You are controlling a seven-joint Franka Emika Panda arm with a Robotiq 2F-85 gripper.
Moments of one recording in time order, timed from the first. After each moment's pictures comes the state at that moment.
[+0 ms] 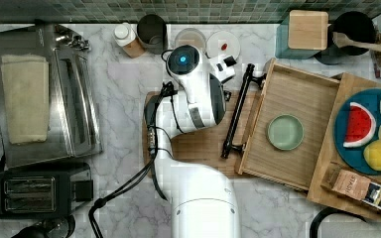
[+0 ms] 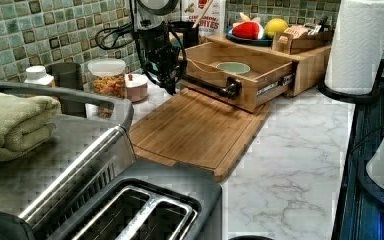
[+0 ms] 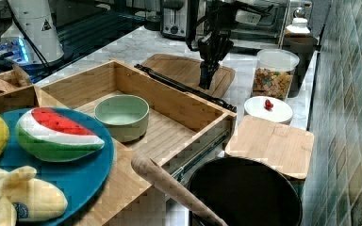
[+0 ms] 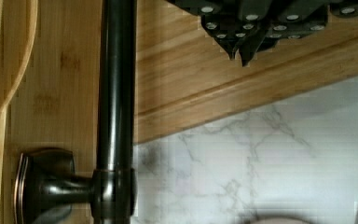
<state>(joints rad) 0.07 0.46 -0.03 -1.86 -0.29 0.62 -0.26</state>
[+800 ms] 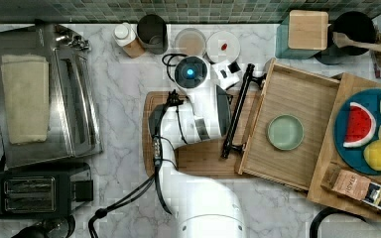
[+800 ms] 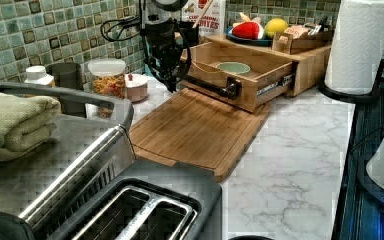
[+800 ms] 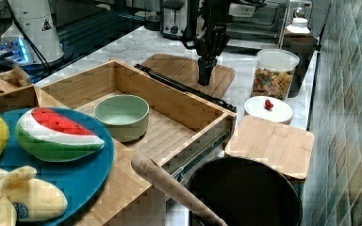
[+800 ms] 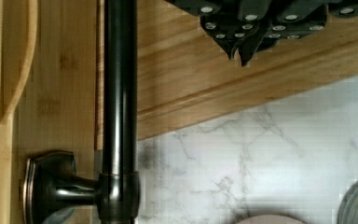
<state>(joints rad) 0.04 0.37 -0.03 -1.98 -0.25 0.73 -0.32</state>
